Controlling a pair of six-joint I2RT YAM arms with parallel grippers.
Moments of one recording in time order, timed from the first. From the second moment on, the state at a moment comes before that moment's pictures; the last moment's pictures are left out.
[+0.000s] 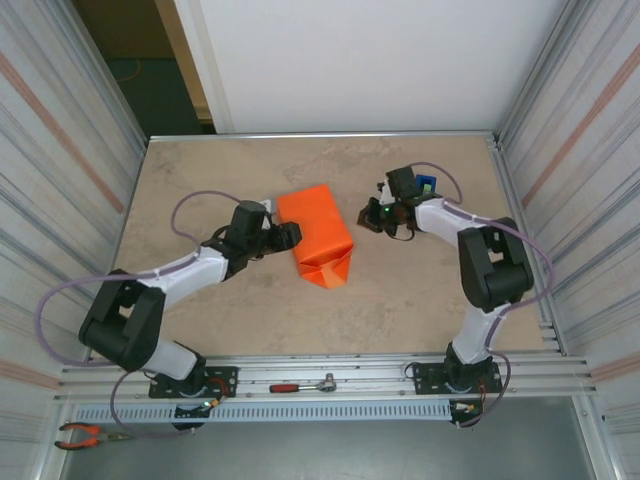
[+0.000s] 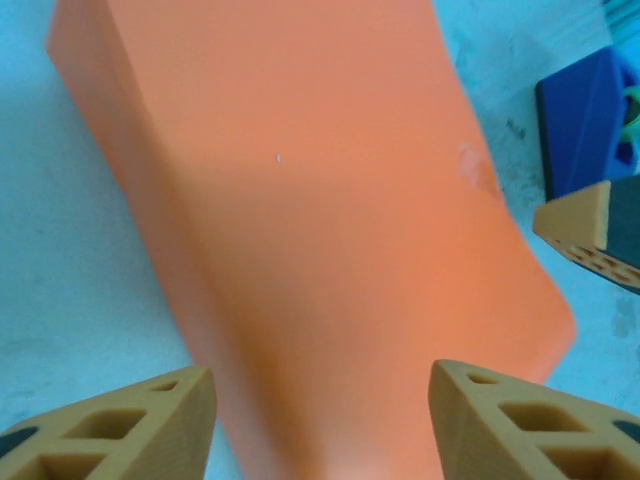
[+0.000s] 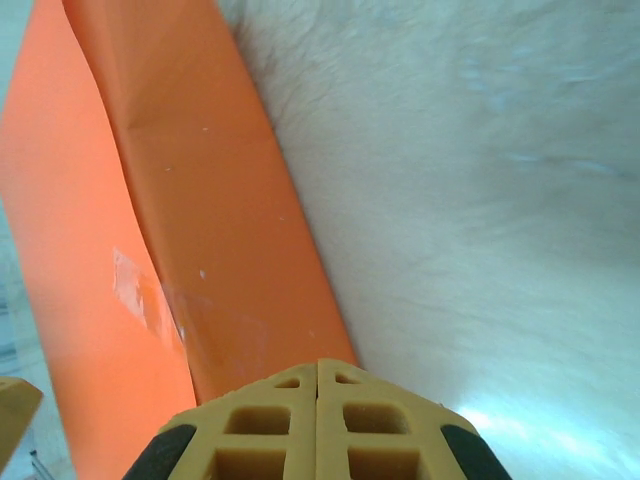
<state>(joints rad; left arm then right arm) -0.50 1.44 0.76 0.02 0.16 -0.63 0.31 1.78 1.13 -0.30 -0.45 0.67</state>
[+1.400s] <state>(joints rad) -0.44 1.01 0.44 -0.13 0.08 -0.66 0.87 1.82 0.89 0.13 -0.18 0.86</state>
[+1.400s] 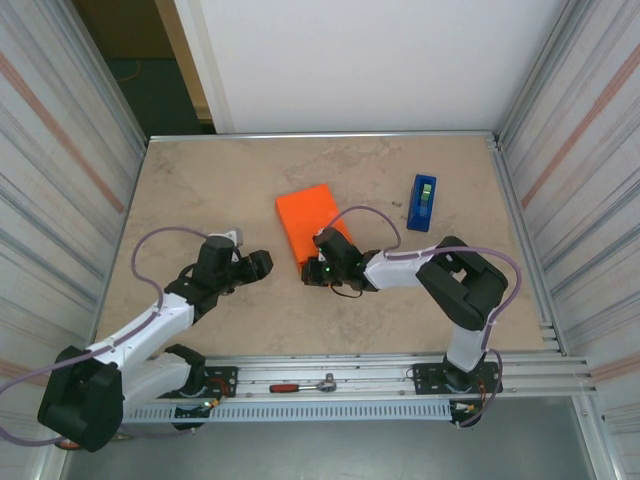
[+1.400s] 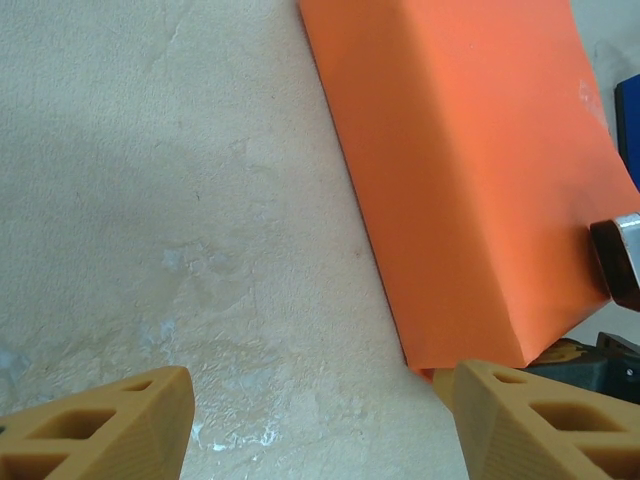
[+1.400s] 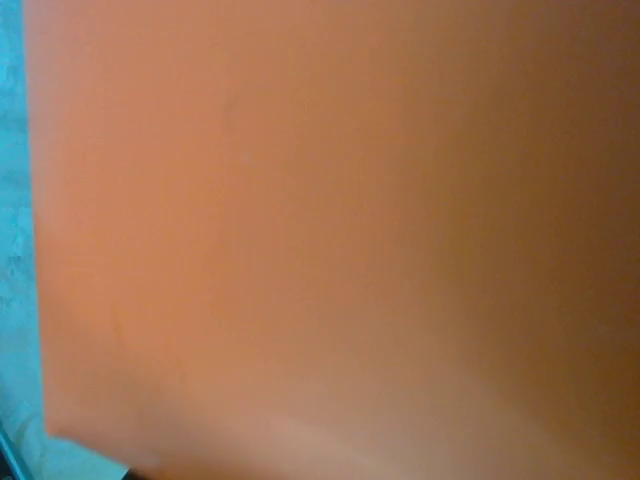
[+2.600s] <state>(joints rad) -0.44 0.99 0.41 -0.13 0.07 -0.66 0.89 1.81 0.82 0.24 -0.15 0.88</state>
